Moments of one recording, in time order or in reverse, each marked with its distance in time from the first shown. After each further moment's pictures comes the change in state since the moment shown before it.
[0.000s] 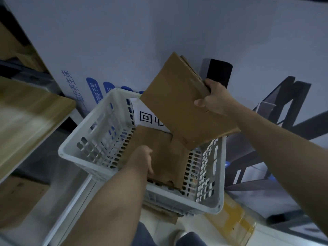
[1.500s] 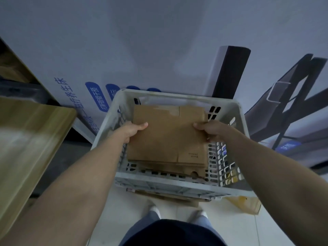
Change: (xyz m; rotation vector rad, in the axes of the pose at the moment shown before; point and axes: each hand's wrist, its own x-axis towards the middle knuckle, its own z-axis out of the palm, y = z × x) left_hand 0.032 0.034 -0.158 -0.108 -0.099 0.298; right_hand -0.020 0.038 0.134 0.600 -0.176 0.805
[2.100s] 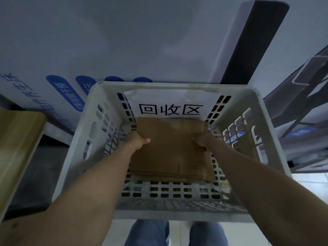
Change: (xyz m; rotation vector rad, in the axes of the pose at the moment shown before) left_hand 0.111 -0.053 0.045 0.559 0.076 0.011; right_hand 0.115 0.066 0.039 -0.417 0.222 0.158
